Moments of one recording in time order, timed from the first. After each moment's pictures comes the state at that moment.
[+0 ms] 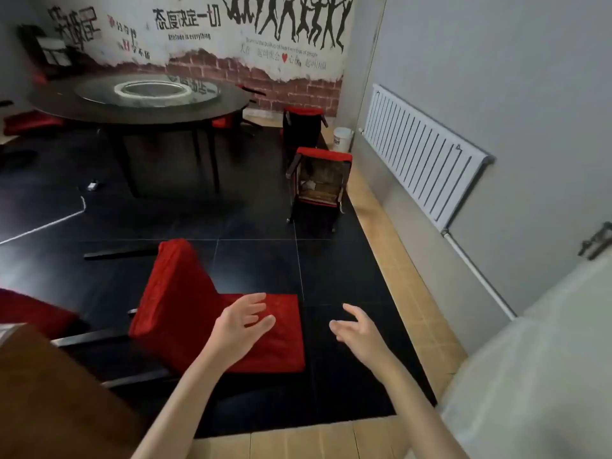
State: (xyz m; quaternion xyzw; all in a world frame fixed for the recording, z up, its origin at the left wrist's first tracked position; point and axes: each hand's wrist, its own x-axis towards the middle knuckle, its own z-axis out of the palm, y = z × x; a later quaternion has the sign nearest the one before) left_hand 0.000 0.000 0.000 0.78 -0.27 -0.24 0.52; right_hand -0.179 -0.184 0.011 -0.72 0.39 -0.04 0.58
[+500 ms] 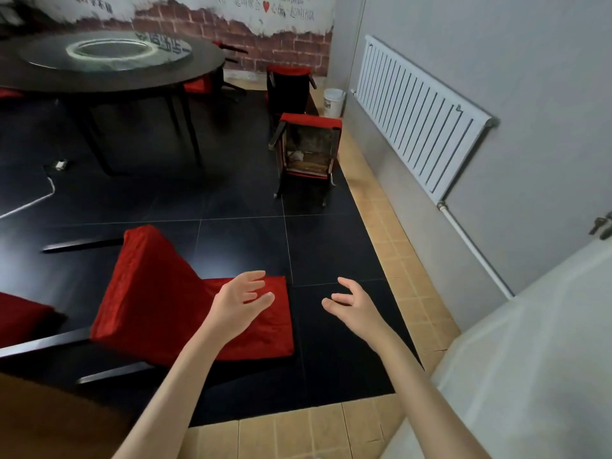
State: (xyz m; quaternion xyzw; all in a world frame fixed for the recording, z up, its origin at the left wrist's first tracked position) left_hand 0.012 -0.114 0.001 0.80 -0.28 -0.27 0.46; right_hand -0.153 -0.294 -0.019 -0.71 0.41 -0.03 0.57
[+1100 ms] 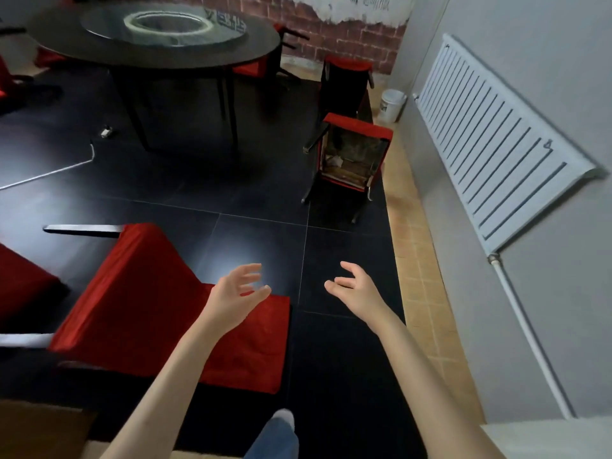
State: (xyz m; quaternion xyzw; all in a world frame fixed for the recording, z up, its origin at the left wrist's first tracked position) left_hand 0.121 -0.282 -0.031 0.82 -0.16 -0.23 0.50; right_hand 0.007 -0.506 -0.030 -0.76 0.34 0.02 0.55
